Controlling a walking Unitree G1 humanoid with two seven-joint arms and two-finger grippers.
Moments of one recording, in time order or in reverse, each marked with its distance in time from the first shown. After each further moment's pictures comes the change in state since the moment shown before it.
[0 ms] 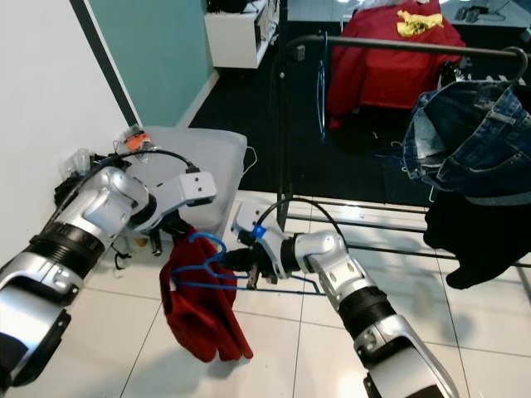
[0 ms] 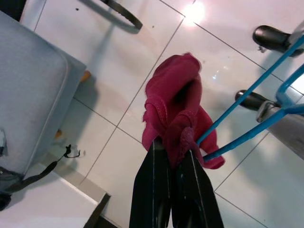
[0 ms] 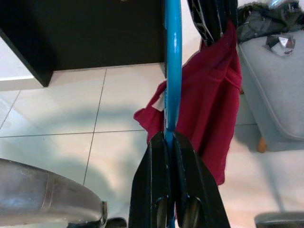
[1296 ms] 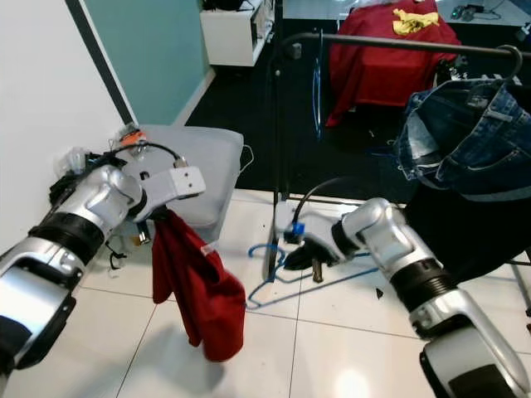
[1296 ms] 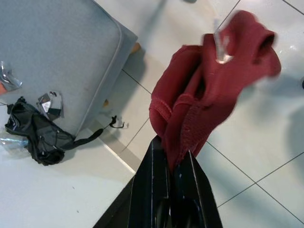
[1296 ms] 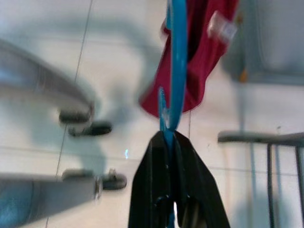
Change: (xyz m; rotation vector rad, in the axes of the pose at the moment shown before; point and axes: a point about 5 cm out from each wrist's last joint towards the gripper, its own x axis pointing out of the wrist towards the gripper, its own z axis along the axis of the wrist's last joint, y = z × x) left arm 0.003 0.022 -0.016 0.026 0.131 0.232; right arm -0.091 -0.028 0.025 -0.151 0.330 0.027
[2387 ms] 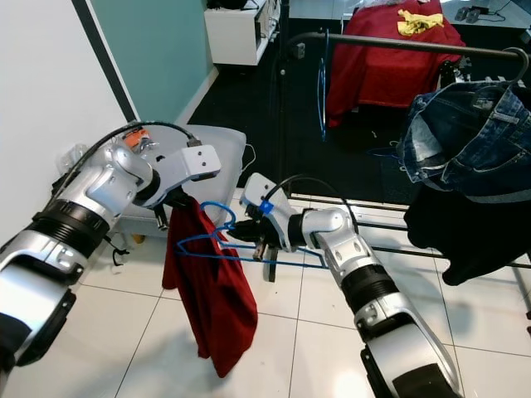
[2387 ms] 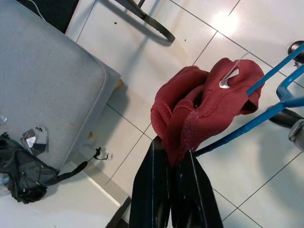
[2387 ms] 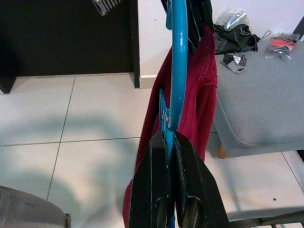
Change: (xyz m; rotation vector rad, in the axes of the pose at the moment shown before) left arm -0.026 0.006 0.039 -0.018 -0.149 -0.077; right arm 0.068 -0.002 0.023 0.085 -0.357 -0.174
